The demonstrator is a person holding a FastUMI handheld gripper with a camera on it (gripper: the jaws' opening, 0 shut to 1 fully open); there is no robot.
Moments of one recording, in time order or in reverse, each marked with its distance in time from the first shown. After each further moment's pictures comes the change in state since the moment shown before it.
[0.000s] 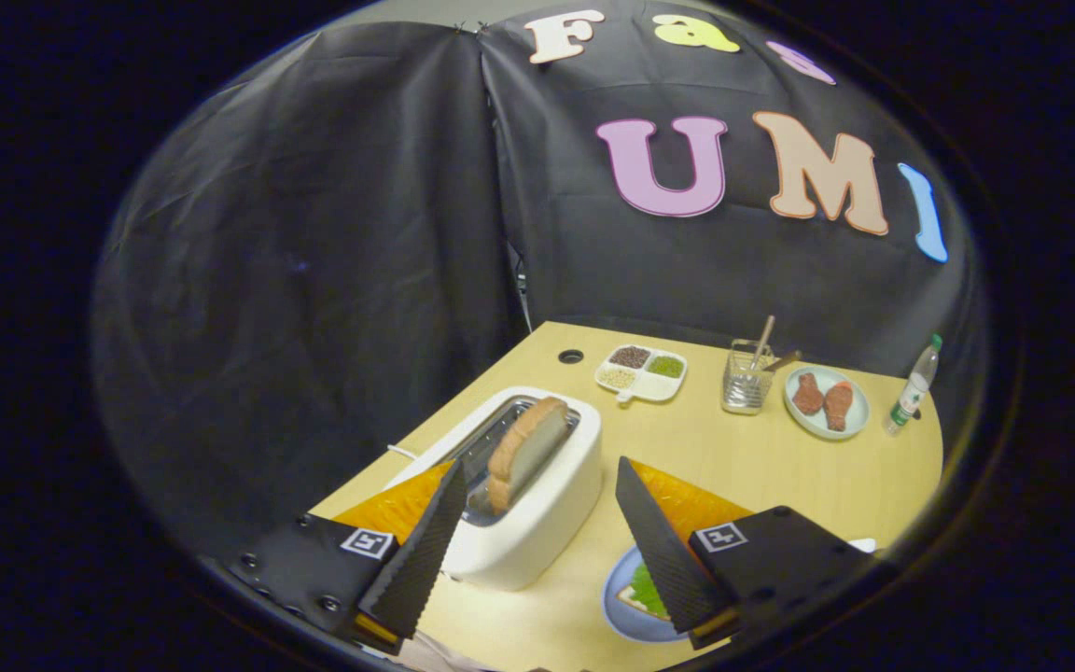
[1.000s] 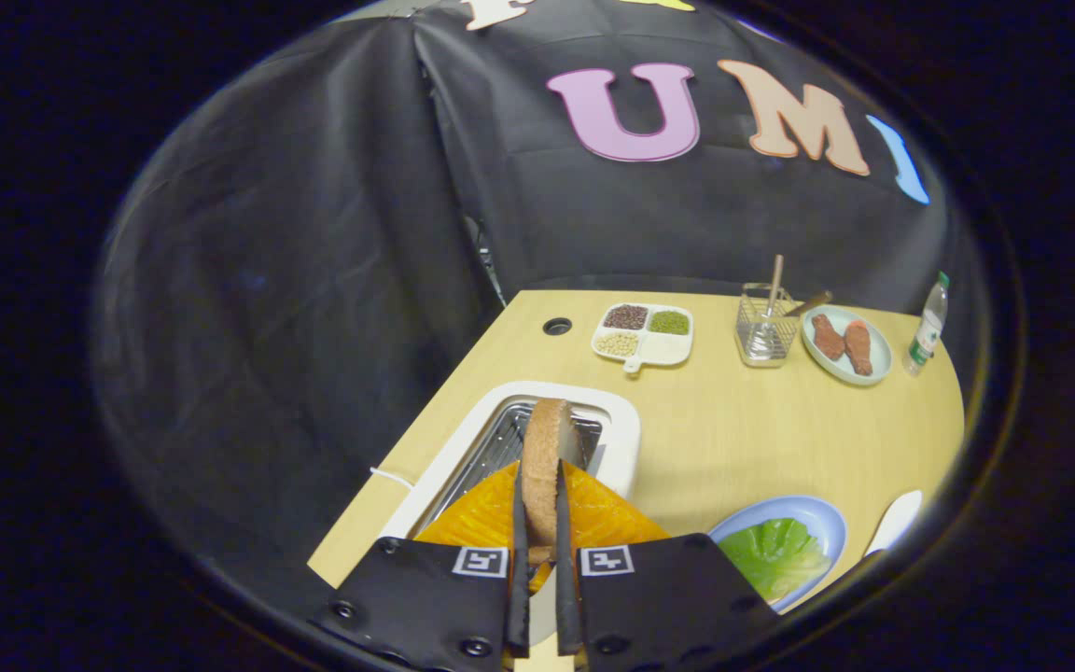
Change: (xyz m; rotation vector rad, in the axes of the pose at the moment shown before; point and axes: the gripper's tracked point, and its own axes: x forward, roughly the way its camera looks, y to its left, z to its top) arm 0.066 0.005 -0.024 0.169 0.119 -0.094
